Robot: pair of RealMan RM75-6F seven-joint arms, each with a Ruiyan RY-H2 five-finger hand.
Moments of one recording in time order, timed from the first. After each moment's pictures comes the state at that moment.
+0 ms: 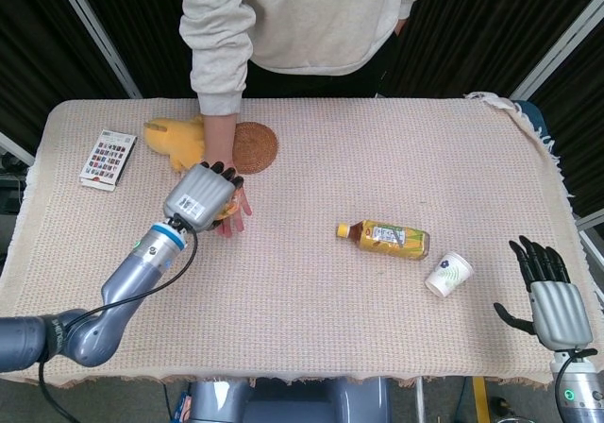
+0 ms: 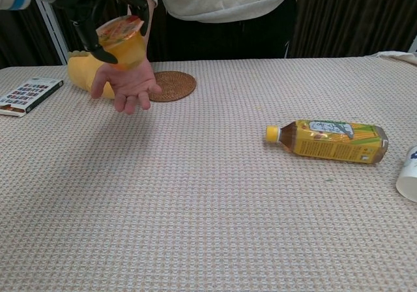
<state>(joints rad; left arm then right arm) -1.10 -1.11 -0.08 -1.95 0.75 1.05 0.80 0.09 -1.14 0.06 -1.63 -1.49 1.46 -0.03</state>
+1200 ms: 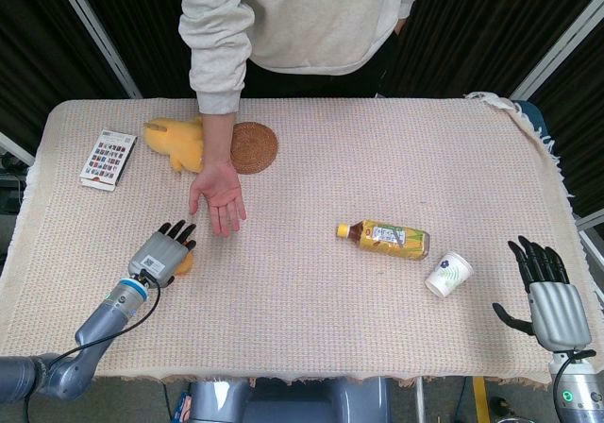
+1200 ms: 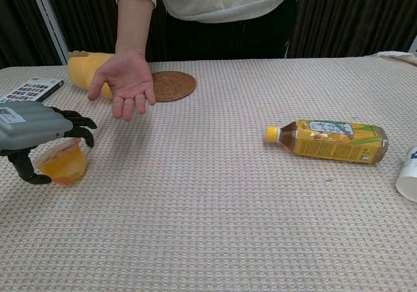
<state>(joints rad) -0.81 -1.34 0.15 -1.66 0.94 1.00 0.72 0.08 -1.15 0.06 -1.63 -1.49 1.47 -0.04</state>
